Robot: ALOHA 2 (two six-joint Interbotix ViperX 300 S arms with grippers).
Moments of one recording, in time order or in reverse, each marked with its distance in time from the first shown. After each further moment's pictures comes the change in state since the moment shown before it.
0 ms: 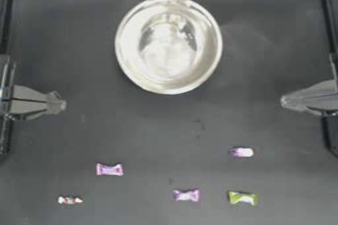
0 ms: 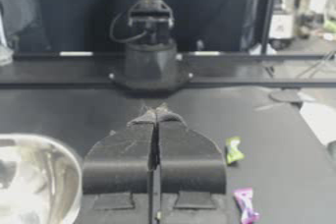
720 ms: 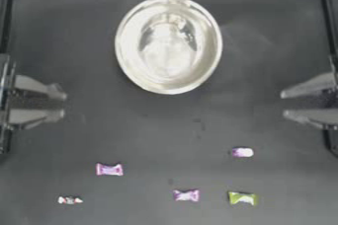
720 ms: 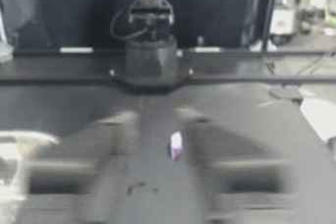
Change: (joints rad) left arm 0.002 0.000 -0.025 -0.003 0.058 0.005; right arm -0.002 -0.006 0.020 -0.043 -0.012 0.000
